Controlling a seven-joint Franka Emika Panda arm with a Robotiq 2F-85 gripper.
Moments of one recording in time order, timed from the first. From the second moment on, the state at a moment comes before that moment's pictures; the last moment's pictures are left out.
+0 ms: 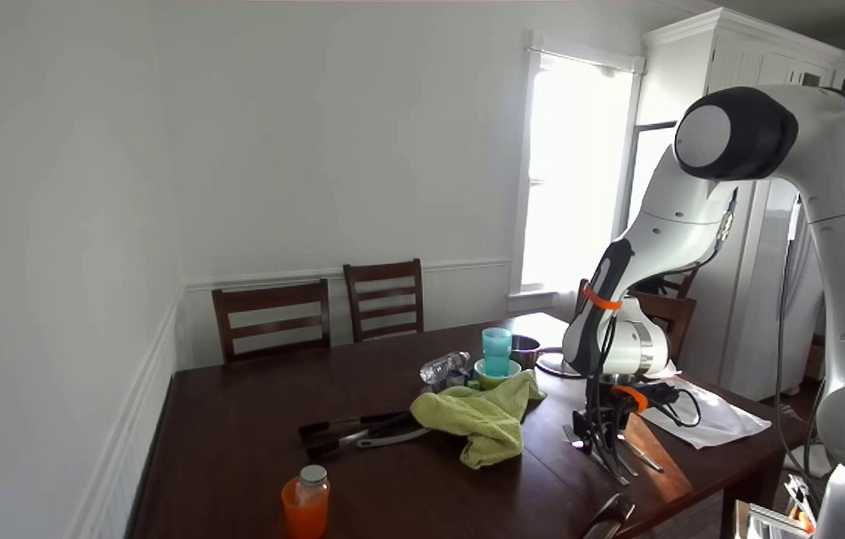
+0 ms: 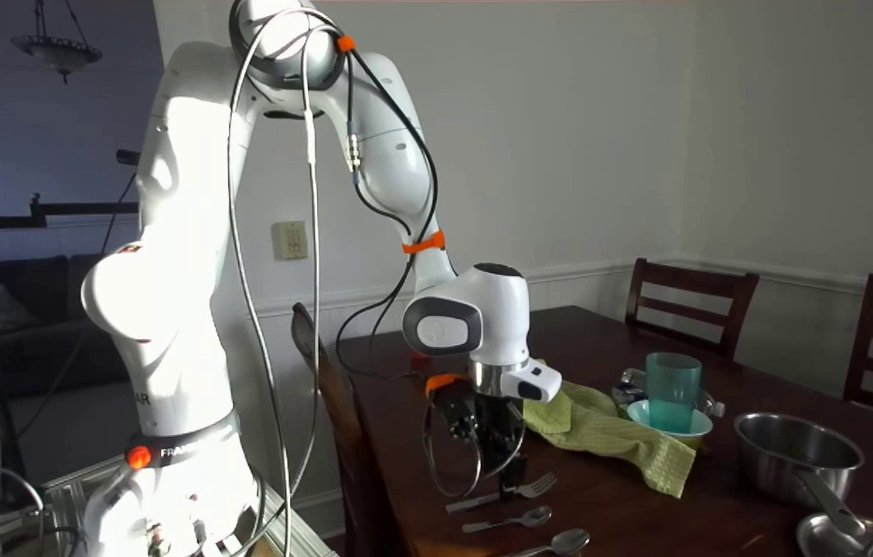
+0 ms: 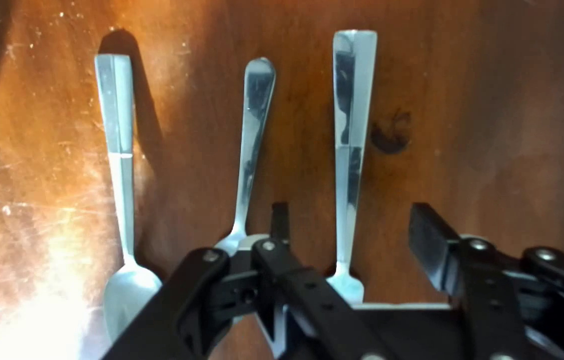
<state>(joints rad) -0.48 0.35 -0.17 -2.55 0.25 2.88 -0.35</state>
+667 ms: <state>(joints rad) -0.48 0.10 -0.36 -2.48 -0.01 2.53 -0.35</state>
